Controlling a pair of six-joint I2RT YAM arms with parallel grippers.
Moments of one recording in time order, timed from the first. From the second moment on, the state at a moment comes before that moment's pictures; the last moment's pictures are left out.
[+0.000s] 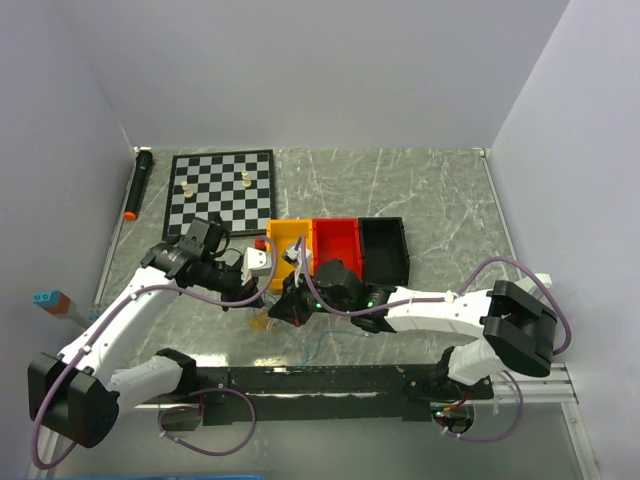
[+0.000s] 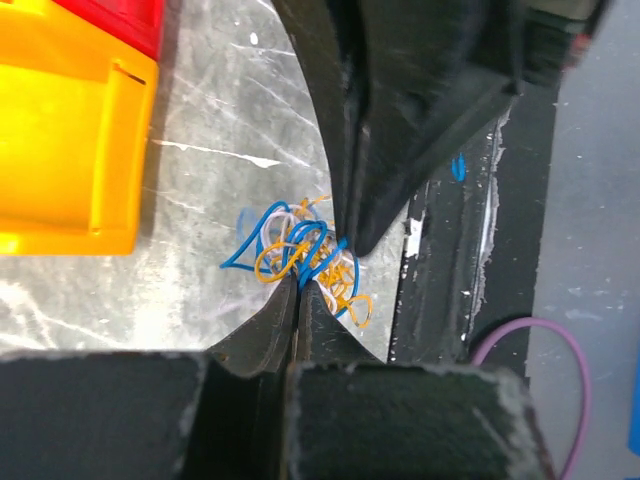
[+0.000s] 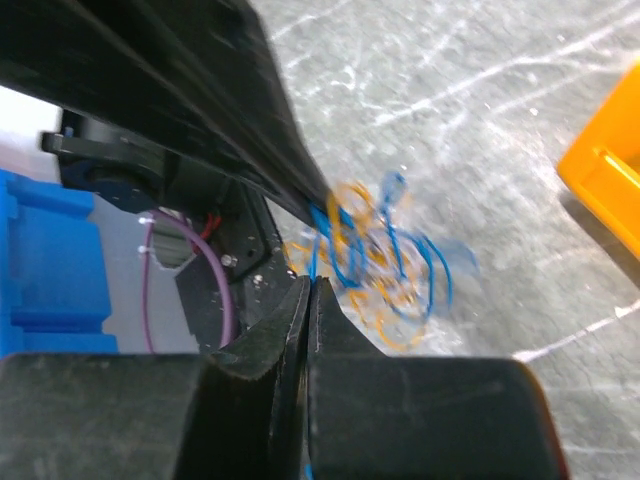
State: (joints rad) left arm -0.39 1.07 0.87 -0.94 0.81 0.75; right arm 1.12 1.41 0.75 0.32 -0.20 0.52
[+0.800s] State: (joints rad) left arm -0.44 1.06 0.77 -0.74 0.57 0.68; right arm 1.07 1.25 0.54 0.34 -0.14 0.54
